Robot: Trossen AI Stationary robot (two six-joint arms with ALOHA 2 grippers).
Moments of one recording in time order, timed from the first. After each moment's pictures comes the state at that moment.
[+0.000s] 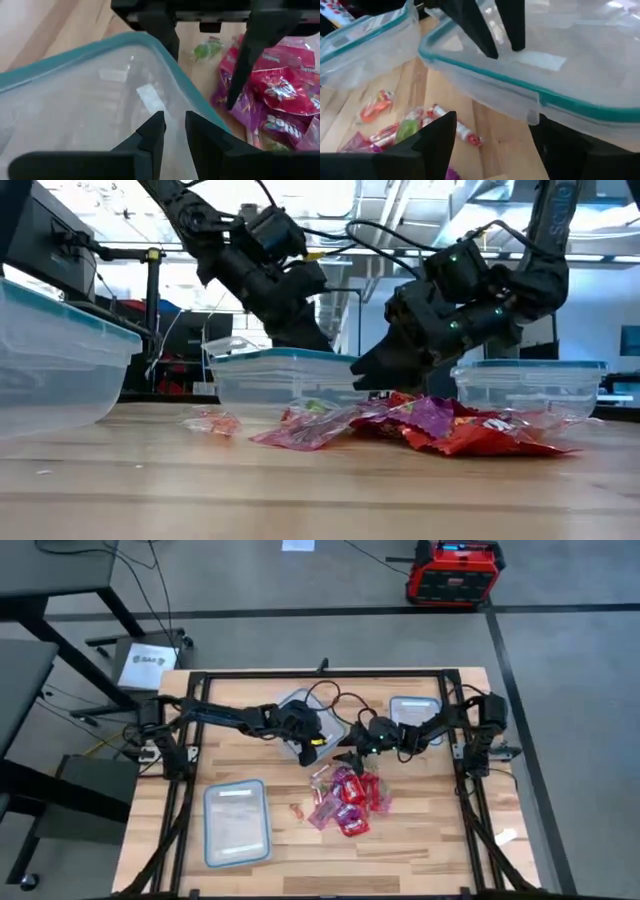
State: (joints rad) left arm 0.23 1.78 0.97 0.05 0.16 -0.02; right arm -0.20 1.82 0.54 0.89 -0.22 0.26
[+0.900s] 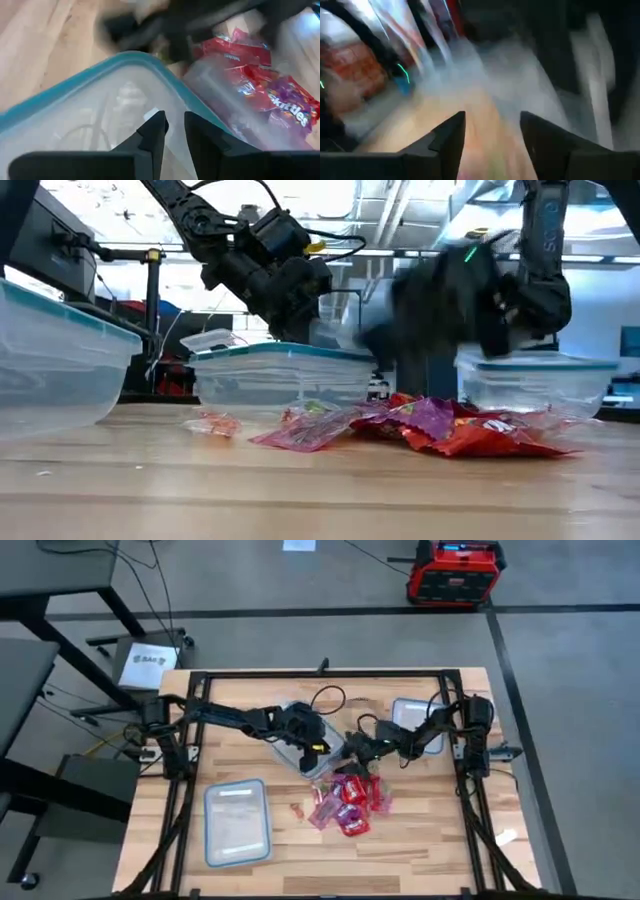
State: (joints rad) left arm 0.23 1.82 0.96 0.07 0.24 -0.02; right arm -0.15 1.91 0.55 1.48 -0.53 0.25
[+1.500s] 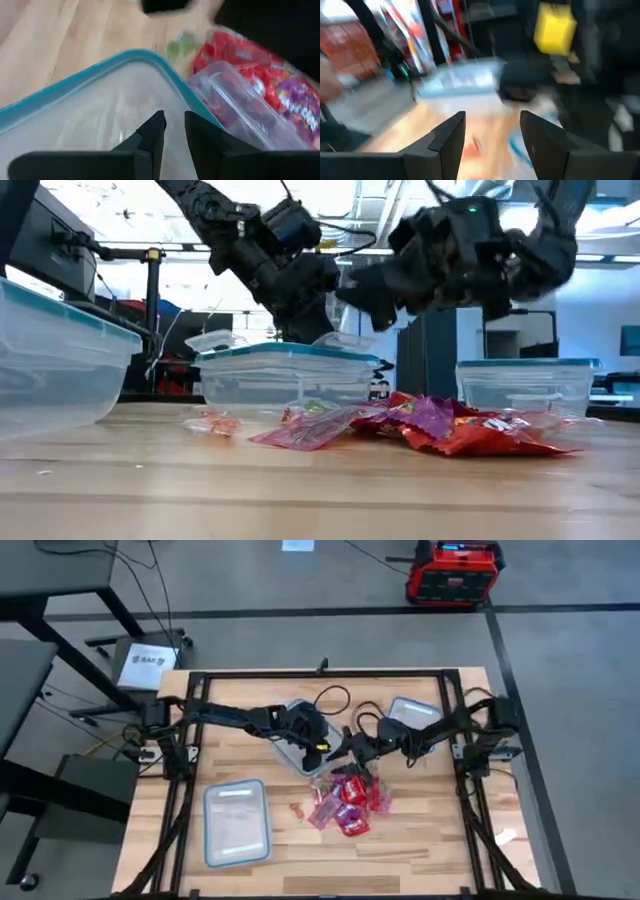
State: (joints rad) left arm 0.19 1.75 1.12 -0.15 0.17 0.00; right arm -0.12 1.66 0.60 0.86 -0.42 0.03
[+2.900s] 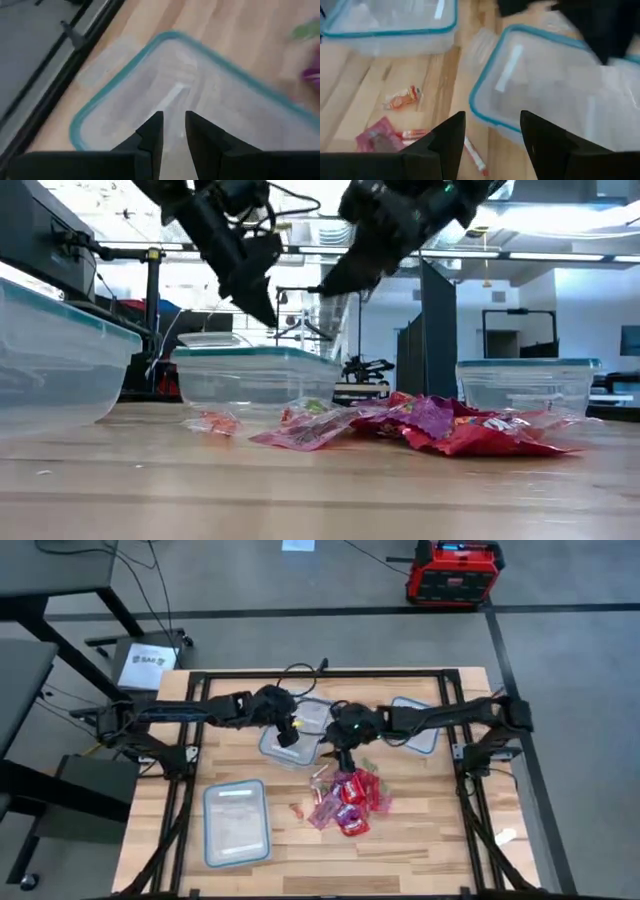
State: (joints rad) left arm 0.26 1.41 0.97 -0.27 -0.22 -0.04; right arm -0.12 1.59 1.12 -0.17 -0.13 -0.15
